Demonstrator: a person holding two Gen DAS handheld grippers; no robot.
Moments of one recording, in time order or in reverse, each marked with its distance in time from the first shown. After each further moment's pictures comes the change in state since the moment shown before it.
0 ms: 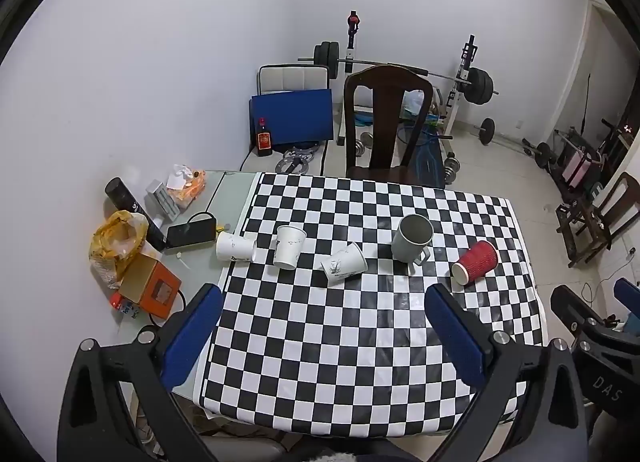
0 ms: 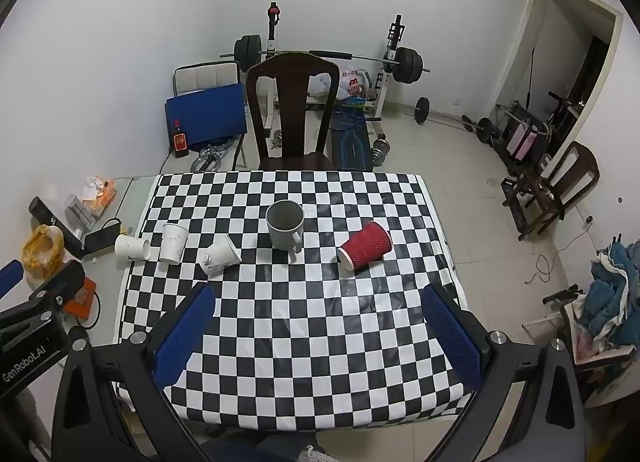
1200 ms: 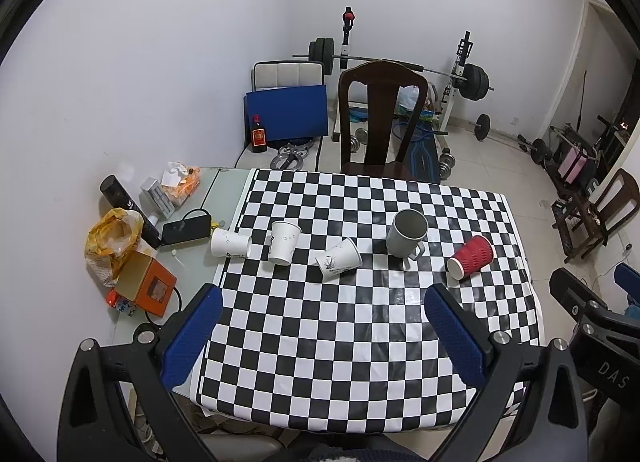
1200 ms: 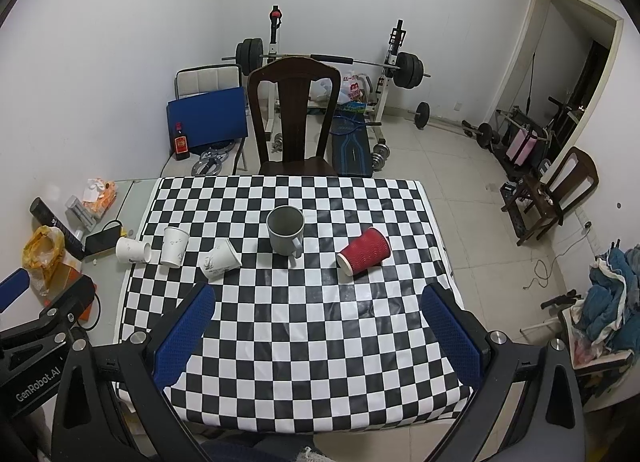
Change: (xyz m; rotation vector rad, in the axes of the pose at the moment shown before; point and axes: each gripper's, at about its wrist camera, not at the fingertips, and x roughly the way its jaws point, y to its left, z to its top) left arm -0.003 -0.003 -0.003 -0.007 0.001 -0.010; right arm -0.001 0.000 0.001 0.004 -0.011 0.006
